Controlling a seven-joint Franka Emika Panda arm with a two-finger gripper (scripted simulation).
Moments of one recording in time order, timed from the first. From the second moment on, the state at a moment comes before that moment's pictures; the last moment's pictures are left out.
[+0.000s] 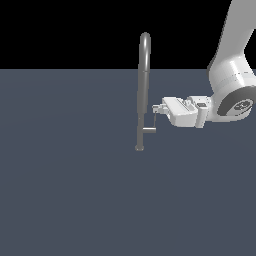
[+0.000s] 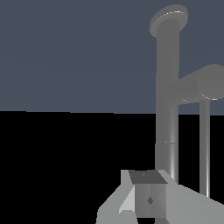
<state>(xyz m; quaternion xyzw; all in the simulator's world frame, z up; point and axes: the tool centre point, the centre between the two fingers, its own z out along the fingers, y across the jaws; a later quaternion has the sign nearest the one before) 0.036 -0.097 0.157 -0.49 0.52 0.47 0.52</state>
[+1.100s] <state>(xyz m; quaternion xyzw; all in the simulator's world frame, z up) 0.011 -0.092 0.156 -0.47 0.53 0.47 0.52</state>
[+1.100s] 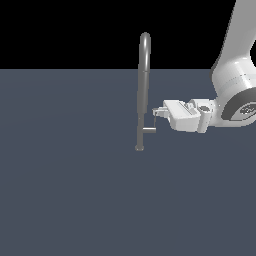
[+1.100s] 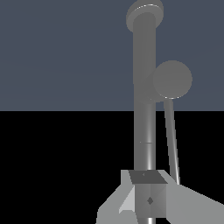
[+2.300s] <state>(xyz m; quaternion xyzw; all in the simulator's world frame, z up) -0.040 -0.087 0.146 -0.48 0.52 0.47 0.53</state>
